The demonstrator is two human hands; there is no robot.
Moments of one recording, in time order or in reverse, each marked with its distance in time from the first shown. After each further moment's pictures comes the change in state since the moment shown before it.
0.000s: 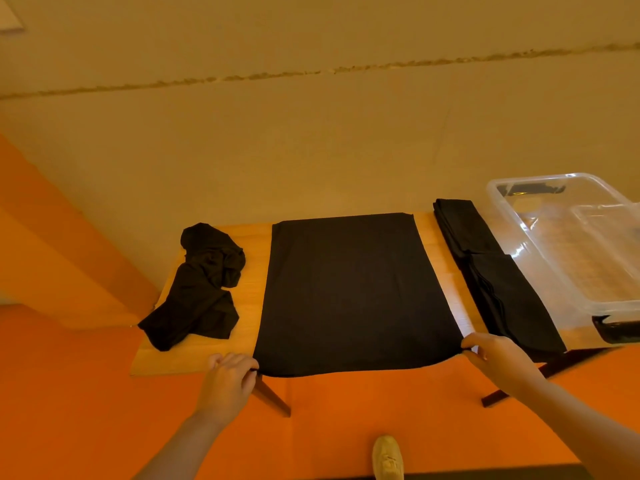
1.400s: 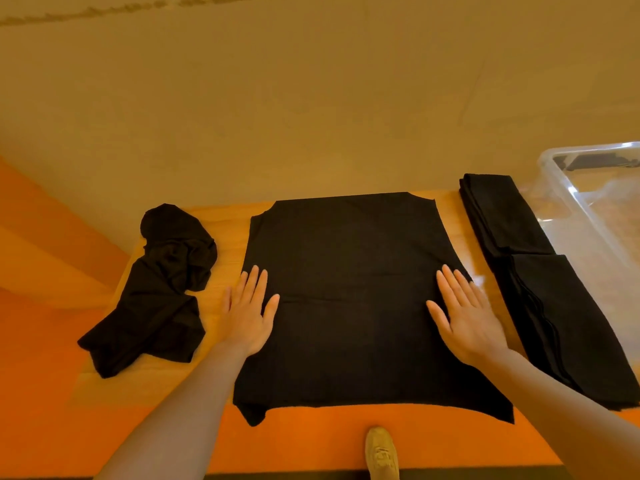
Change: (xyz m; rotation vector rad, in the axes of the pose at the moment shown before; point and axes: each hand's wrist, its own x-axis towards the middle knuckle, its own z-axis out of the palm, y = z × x) left_hand 0.170 0.025 0.054 0.107 -0.248 -0.303; right_hand 0.125 -0.046 0.019 -0.158 0.067 -0.015
